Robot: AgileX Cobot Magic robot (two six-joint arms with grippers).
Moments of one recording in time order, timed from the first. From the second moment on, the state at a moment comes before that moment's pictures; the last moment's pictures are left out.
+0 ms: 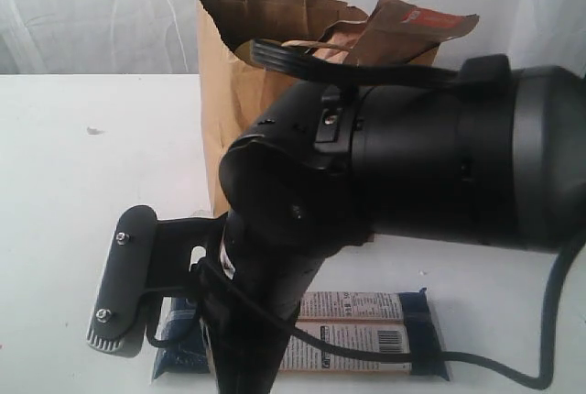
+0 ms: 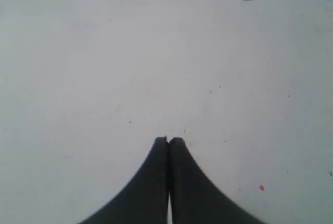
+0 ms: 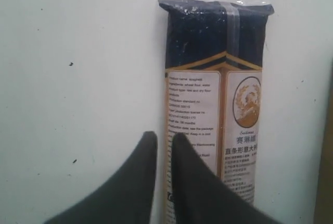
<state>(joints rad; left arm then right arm) 0.17 0.00 0.03 0.08 0.43 -0.03 1.09 1.65 -1.19 -0.01 0.87 -0.50</state>
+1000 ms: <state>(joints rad) 0.17 0.00 0.03 0.08 0.43 -0.03 1.09 1.66 -1.19 0.16 0.56 -0.49</state>
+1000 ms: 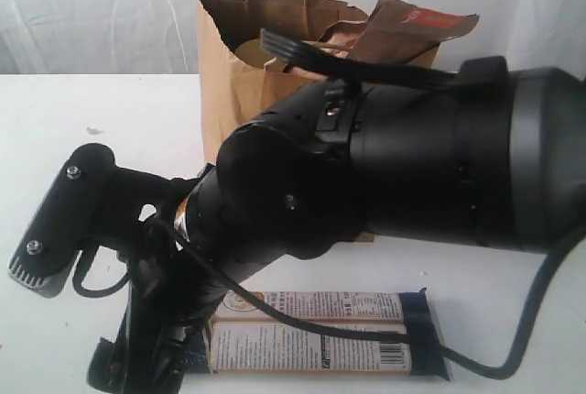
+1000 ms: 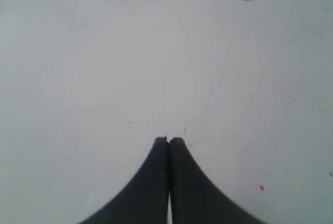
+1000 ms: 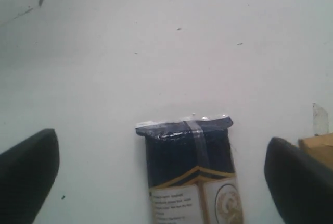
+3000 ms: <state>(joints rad) 0.17 0.00 0.03 0.08 0.43 -0.03 0.97 1.87 -1.30 0.02 0.79 -0.71</state>
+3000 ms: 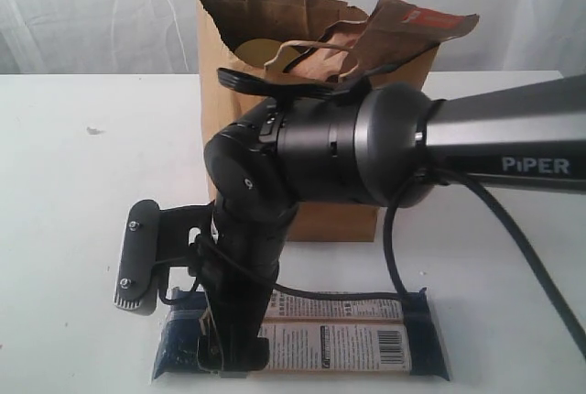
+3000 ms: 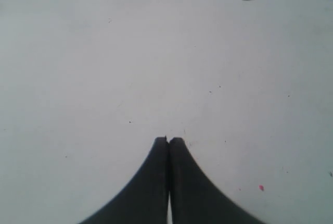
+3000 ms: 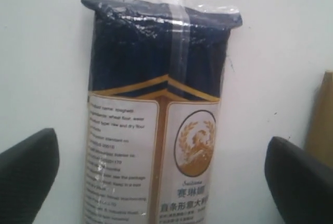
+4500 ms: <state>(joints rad) 0.17 0.00 0.03 0.08 0.43 -0.03 0.97 2.00 -1.30 0.10 0.65 -0.72</state>
